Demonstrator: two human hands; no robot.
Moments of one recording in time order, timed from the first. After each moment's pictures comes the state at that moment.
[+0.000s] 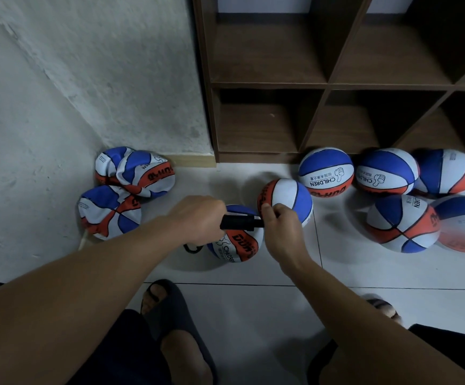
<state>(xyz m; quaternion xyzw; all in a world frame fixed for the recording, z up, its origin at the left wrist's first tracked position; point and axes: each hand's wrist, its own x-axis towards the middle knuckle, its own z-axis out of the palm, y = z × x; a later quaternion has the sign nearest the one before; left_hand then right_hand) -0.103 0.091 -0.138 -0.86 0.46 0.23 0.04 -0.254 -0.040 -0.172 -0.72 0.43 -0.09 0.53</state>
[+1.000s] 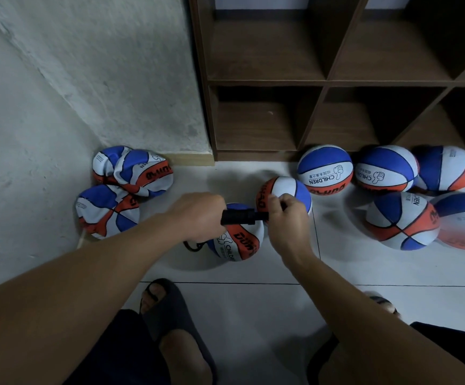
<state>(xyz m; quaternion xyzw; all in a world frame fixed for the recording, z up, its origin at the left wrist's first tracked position) -0.103 0.085 -0.133 -0.86 0.44 0.25 0.03 -0.250 -0.052 -0.175 -0.72 0.44 -0.16 0.52</state>
